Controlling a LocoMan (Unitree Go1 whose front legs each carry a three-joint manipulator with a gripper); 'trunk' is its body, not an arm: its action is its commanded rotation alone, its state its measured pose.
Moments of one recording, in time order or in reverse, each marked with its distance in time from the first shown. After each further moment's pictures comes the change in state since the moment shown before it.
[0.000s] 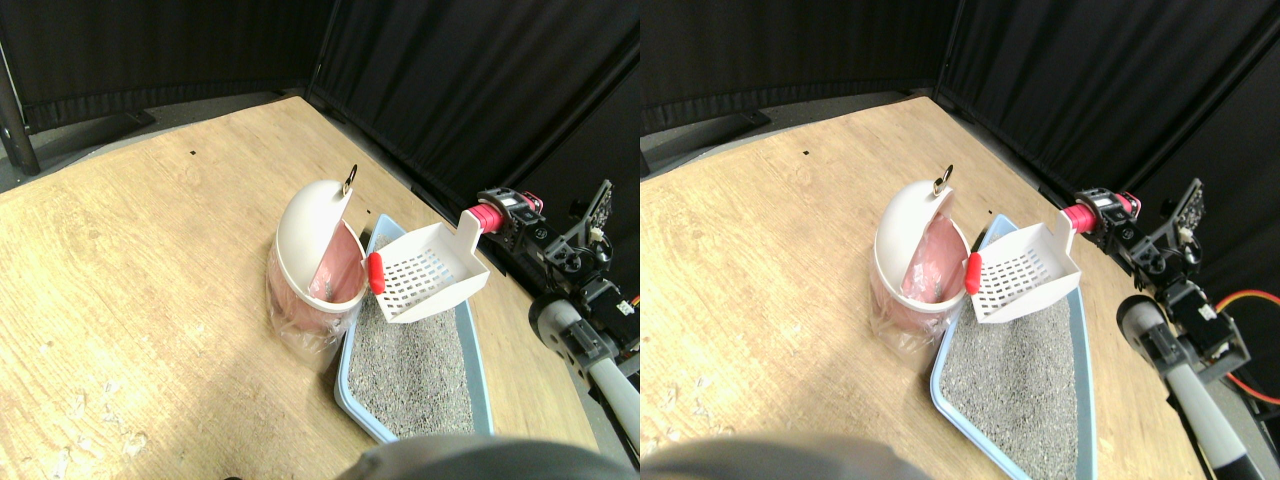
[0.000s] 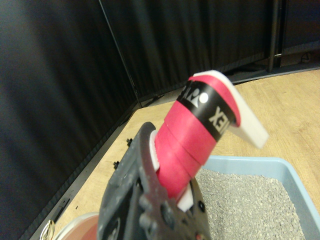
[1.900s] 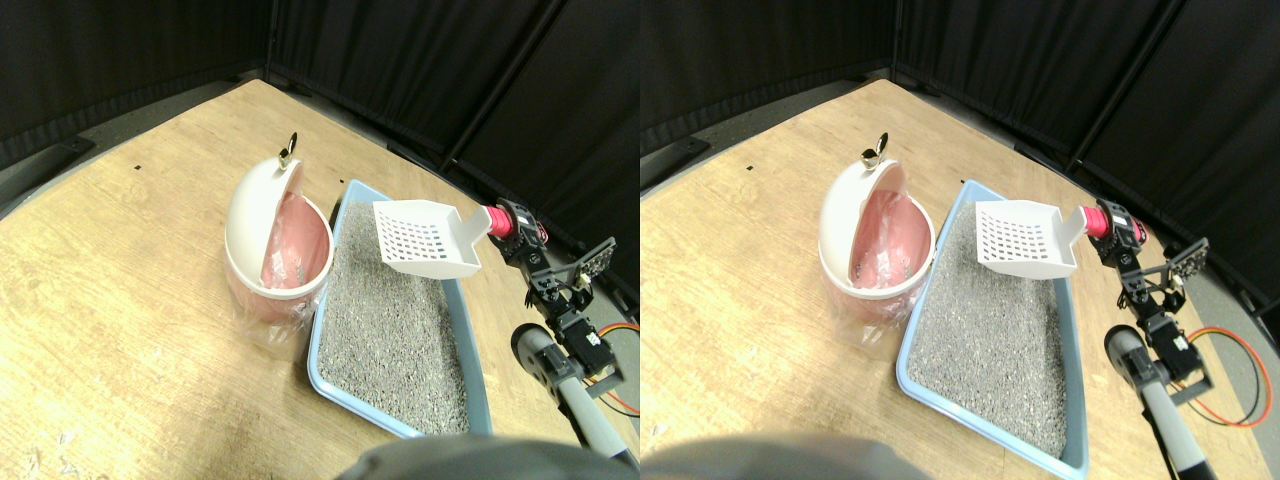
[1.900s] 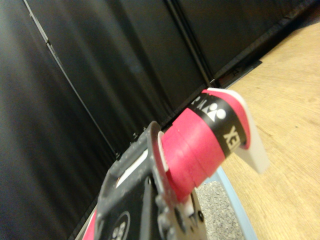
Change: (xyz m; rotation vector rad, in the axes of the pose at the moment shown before) right arm -0.051 -0.075 -0.097 0.476 -0.215 -0.403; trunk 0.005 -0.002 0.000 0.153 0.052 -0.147
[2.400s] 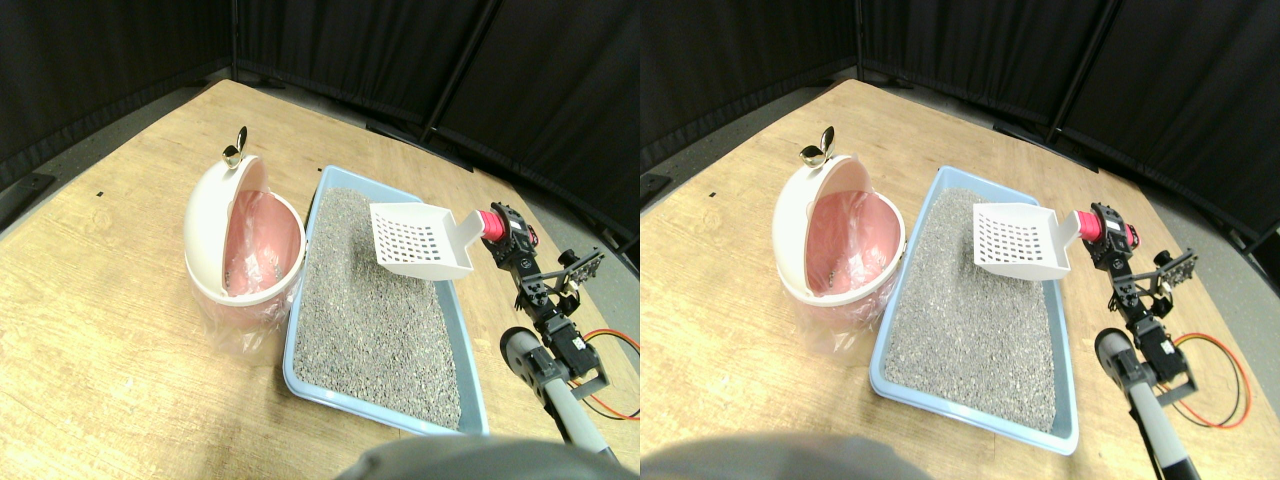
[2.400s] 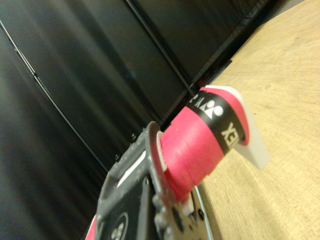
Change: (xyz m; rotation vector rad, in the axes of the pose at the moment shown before) right arm -0.021 -0.041 -0.023 0.080 -0.027 -0.104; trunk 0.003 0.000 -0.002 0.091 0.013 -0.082
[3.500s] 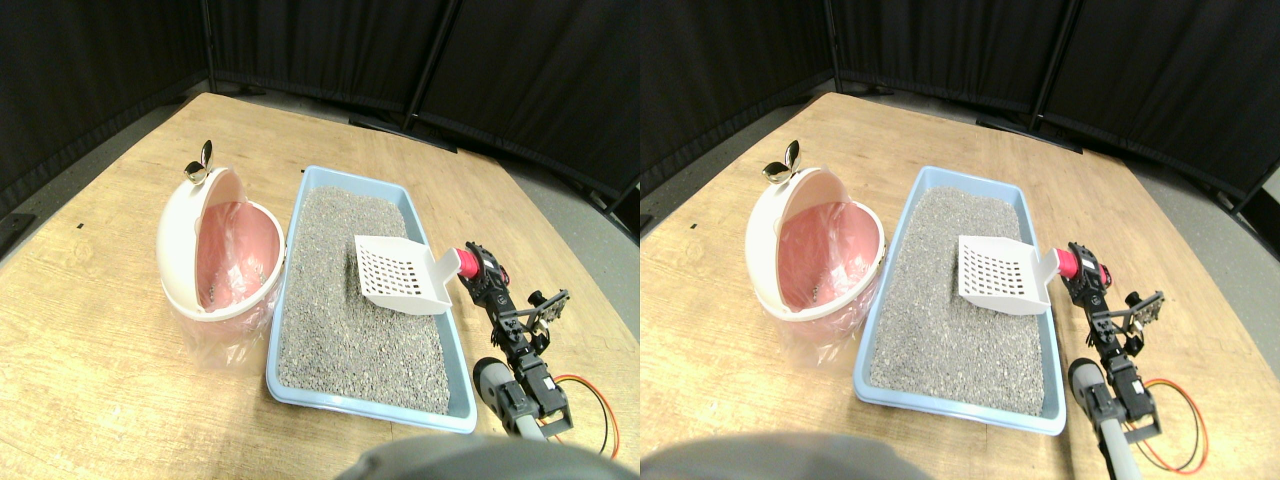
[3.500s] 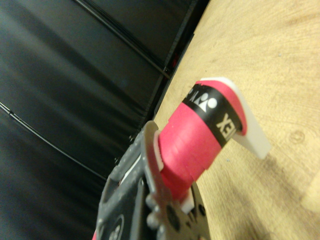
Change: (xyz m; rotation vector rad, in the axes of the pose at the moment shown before) right arm -0.040 -0.015 -0.047 0.122 0.127 -0.069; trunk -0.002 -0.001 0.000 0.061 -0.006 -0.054
